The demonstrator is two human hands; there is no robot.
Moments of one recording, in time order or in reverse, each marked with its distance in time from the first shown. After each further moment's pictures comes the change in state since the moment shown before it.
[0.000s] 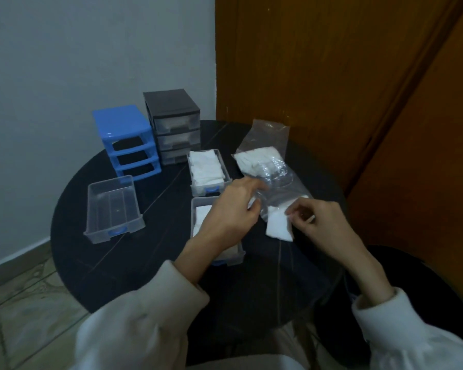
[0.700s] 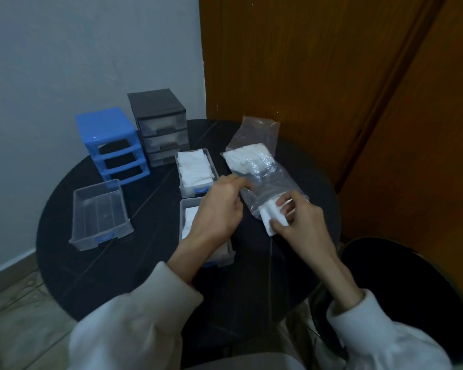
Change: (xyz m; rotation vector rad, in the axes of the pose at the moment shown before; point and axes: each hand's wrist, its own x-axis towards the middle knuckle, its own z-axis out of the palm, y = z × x) left_hand 0.007 -0.004 0.007 0.126 0.069 -0.027; right_hand -0.007 -0.013 0.023 0.162 0.161 0.118
